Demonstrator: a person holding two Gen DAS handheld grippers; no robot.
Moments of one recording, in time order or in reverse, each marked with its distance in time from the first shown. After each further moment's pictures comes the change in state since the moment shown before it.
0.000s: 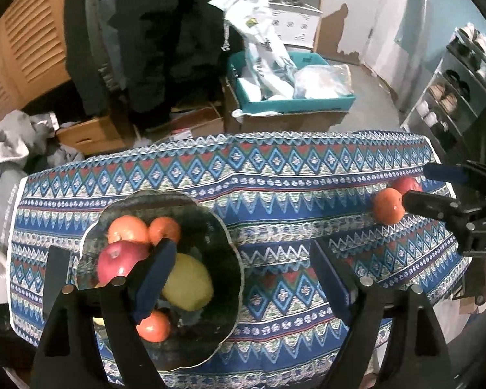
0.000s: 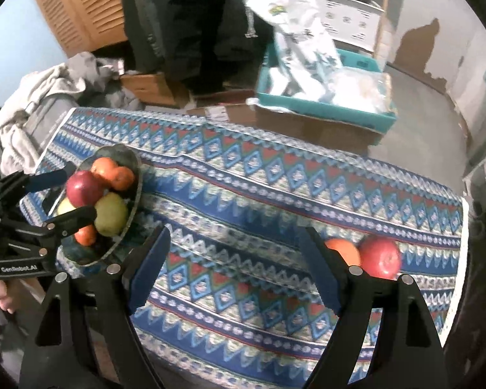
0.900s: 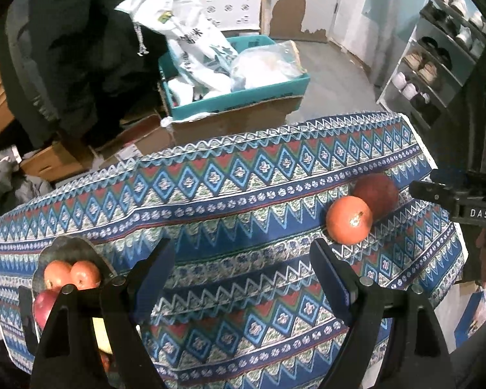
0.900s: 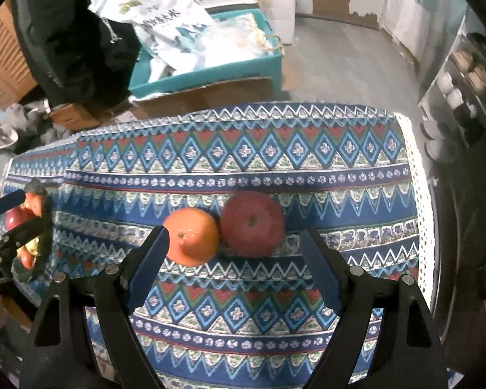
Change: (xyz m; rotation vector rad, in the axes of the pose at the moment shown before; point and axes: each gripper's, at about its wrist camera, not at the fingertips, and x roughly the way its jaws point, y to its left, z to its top) left arm 0.056 -0.112 0.040 0.129 0.051 -0.058; right arm 0.005 -0.170 -0.047 0.295 0.051 -0.120
